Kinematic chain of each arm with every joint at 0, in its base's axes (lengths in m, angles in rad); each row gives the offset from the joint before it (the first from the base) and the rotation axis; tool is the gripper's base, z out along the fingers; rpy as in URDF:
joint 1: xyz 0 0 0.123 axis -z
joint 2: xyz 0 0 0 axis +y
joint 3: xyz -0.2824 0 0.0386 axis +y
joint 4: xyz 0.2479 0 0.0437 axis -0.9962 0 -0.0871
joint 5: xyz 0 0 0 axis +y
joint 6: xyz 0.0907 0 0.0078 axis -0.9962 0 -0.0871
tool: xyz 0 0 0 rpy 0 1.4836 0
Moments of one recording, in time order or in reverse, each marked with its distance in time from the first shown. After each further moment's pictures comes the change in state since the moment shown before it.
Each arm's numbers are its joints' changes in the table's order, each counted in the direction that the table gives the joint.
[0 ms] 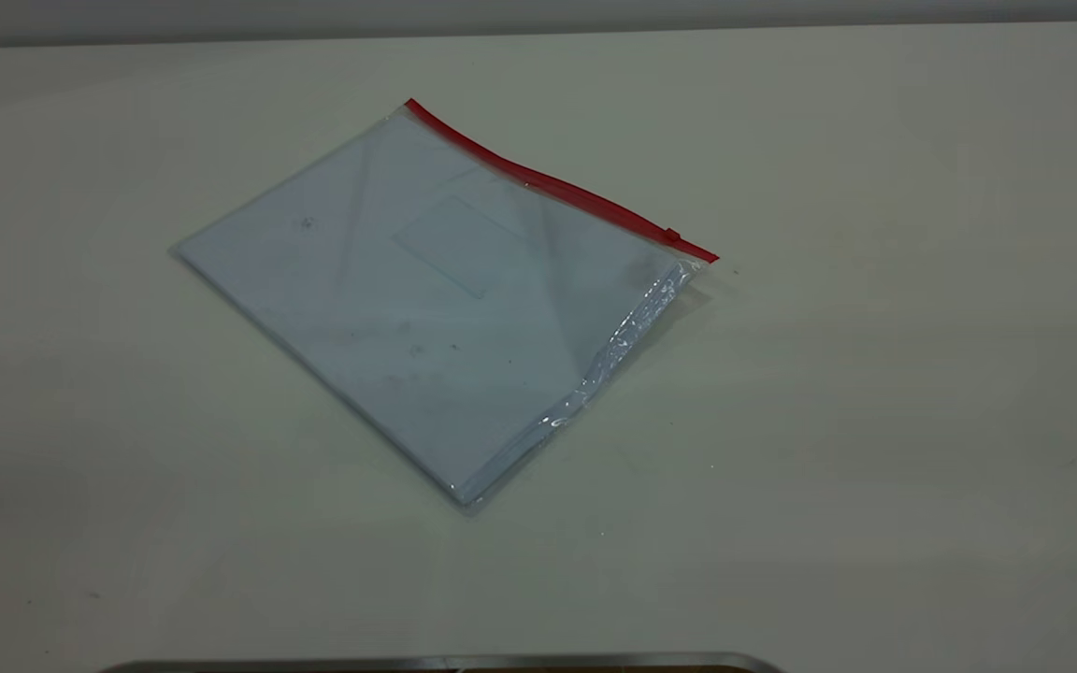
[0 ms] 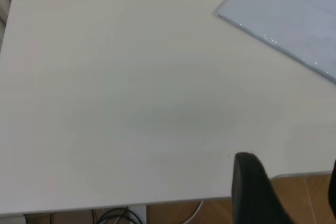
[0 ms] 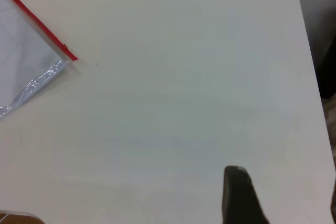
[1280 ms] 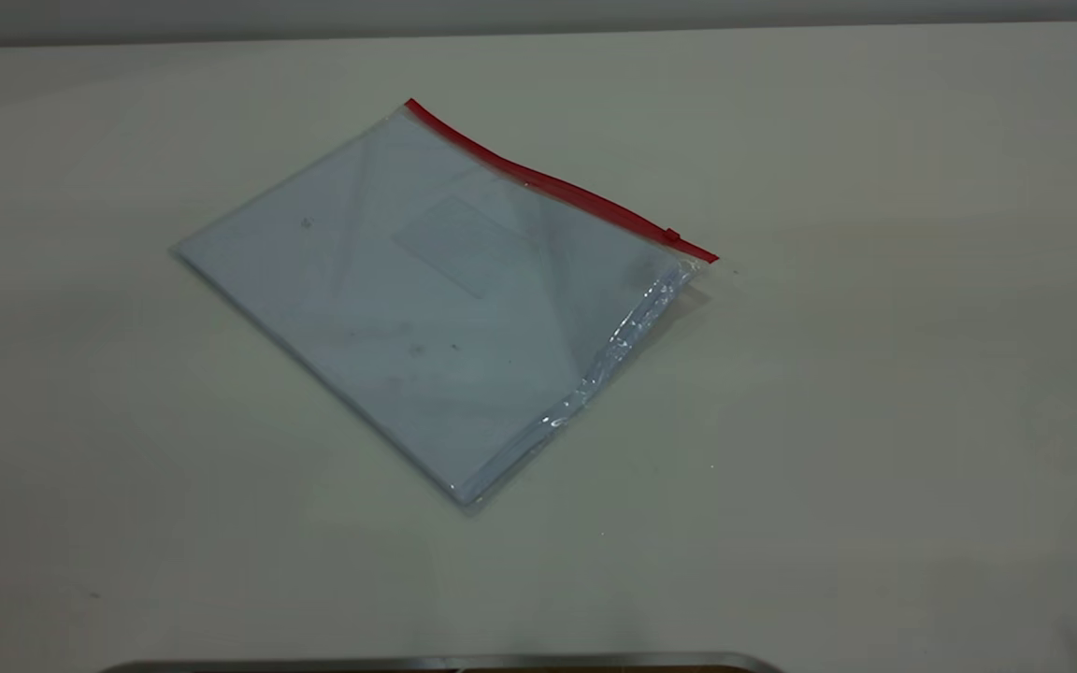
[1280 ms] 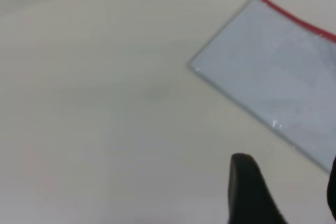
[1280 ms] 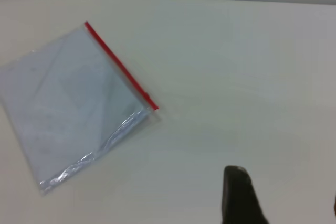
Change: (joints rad) left arm 0.000 0.527 -0.223 0.101 -0.267 0.021; right arm 0.000 0.423 -0.001 -0.321 -0.396 0.178
